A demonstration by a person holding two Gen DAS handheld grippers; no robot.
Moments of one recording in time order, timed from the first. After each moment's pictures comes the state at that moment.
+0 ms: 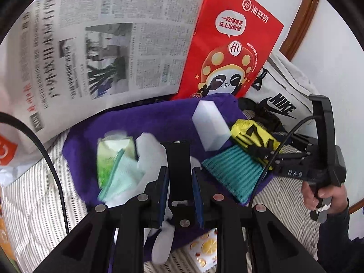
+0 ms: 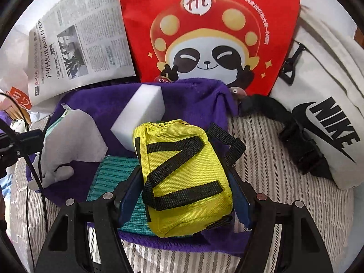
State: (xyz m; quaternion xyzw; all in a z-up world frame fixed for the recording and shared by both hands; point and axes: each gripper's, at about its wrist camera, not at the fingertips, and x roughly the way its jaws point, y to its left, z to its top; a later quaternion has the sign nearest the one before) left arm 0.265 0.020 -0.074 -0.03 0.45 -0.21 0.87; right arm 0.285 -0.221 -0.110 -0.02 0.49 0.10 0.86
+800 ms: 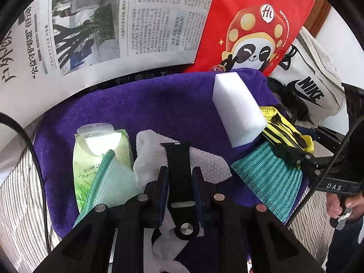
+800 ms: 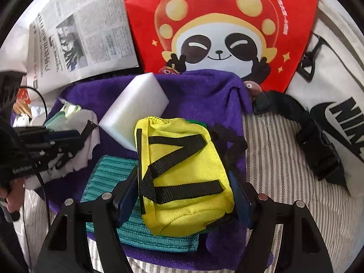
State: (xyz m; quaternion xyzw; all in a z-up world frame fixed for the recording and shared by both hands) left arm 0.315 0.000 -0.134 0.00 0.51 -0.19 0.84; right arm 0.296 -0.219 -0.134 -0.02 0.49 0.13 0.86
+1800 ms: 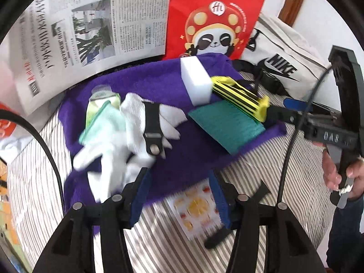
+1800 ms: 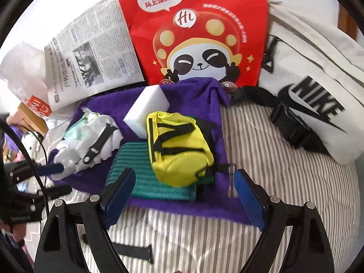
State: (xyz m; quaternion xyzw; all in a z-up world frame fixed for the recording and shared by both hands) left arm 0.200 -0.009 -0.088 0.03 0.51 -0.18 0.84; right arm 0.227 -0.244 -0.093 0.04 0.47 0.12 0.87
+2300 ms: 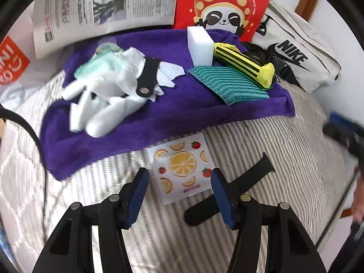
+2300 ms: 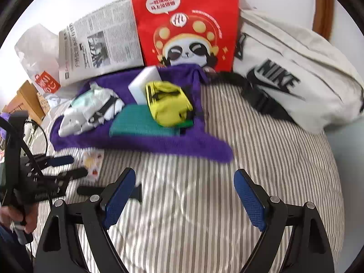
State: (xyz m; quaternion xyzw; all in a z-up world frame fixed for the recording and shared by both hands) left arm 0.158 -0.031 -0.135 -0.01 0.53 -0.12 0.84; right arm 0.133 -0.263 -0.089 0.00 0.47 0.08 0.88
